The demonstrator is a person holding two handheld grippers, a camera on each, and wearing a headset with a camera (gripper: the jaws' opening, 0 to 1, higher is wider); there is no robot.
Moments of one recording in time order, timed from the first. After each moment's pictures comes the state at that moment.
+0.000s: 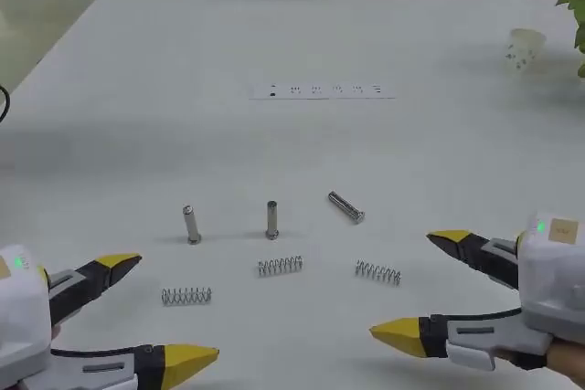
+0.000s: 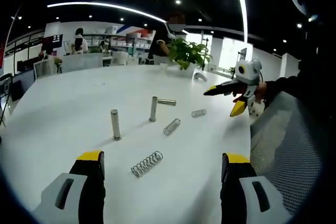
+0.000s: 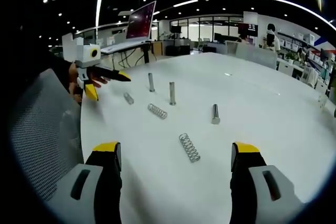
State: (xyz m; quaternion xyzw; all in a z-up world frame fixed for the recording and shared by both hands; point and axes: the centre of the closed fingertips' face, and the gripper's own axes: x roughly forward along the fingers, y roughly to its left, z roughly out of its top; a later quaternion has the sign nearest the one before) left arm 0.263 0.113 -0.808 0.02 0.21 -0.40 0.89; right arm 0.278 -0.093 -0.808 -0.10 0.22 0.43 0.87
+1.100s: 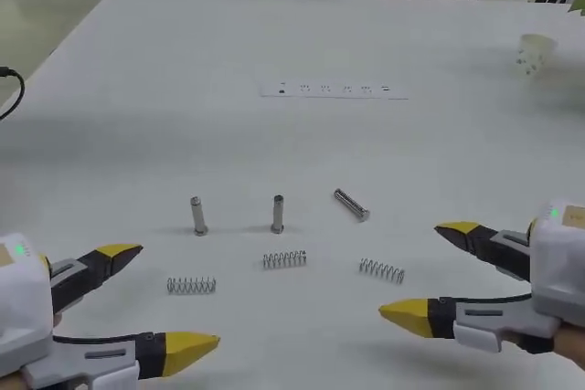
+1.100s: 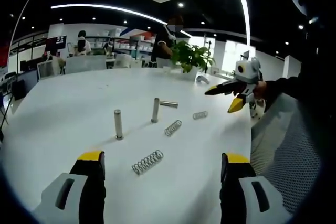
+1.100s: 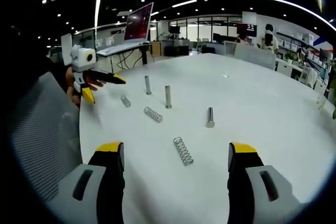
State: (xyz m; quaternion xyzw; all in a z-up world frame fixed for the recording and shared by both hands) left arm 0.258 0.118 -0.805 0.01 0.20 -0.39 0.90; right arm 0.286 -0.098 -0.799 -0.10 0.22 0.43 0.87
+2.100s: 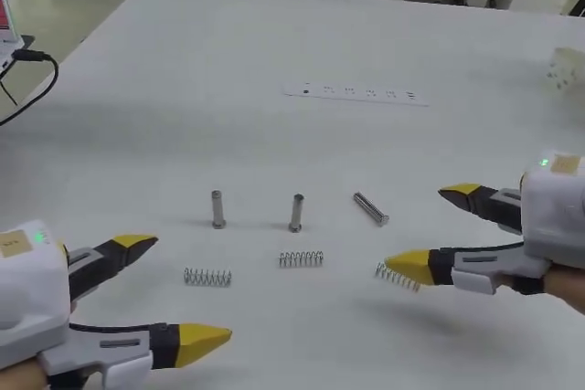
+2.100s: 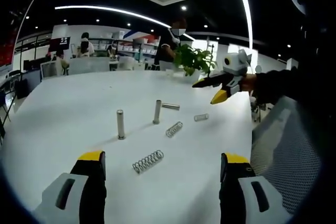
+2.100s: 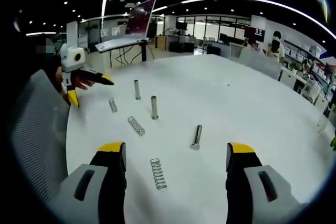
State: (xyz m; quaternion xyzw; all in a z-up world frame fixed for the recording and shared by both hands) left arm 0.257 0.121 -0.803 0.00 0.19 -0.38 0.91; right arm 0.338 -0.085 -0.784 -0.15 0.22 0.44 0.86
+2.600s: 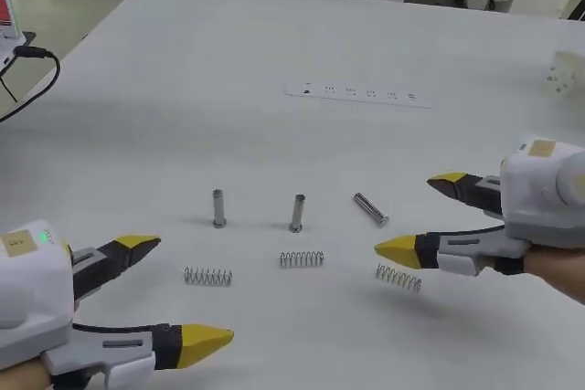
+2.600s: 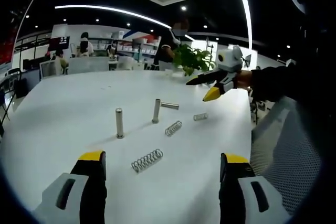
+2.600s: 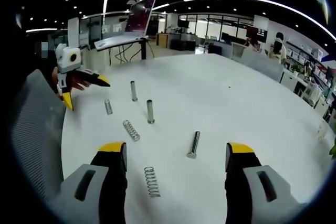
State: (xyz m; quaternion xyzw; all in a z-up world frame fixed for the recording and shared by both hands) left arm 0.257 0.120 -0.806 0.00 0.19 -0.38 0.90; right arm 0.354 -0.073 -0.781 -0.17 0.23 0.44 0.85
